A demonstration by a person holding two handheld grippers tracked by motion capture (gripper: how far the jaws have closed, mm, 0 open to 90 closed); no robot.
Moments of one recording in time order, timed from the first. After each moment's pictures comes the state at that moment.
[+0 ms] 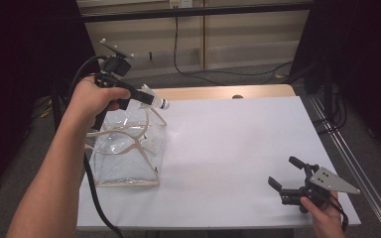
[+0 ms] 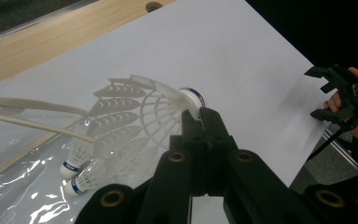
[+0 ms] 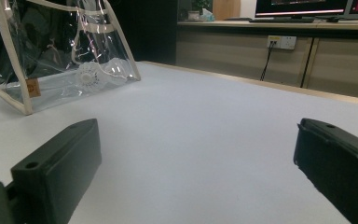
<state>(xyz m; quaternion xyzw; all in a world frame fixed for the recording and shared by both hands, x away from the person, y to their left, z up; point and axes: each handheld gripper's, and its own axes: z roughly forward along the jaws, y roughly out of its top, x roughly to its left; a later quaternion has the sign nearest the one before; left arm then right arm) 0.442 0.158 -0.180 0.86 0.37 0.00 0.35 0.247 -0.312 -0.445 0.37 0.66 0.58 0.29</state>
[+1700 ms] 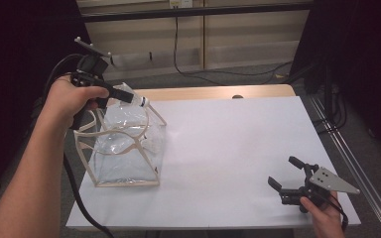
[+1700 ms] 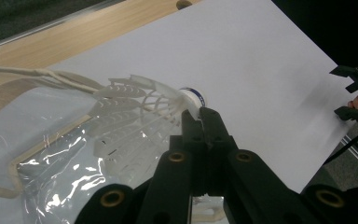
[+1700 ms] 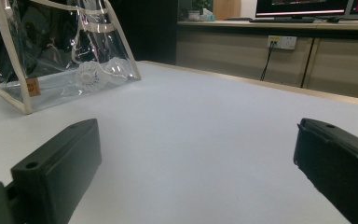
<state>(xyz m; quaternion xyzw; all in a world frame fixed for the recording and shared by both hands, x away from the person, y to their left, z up) 0.441 0.199 -0.172 0.85 0.40 0.02 0.34 0.248 -0.312 -0.445 0.37 0.66 0.58 0.30</state>
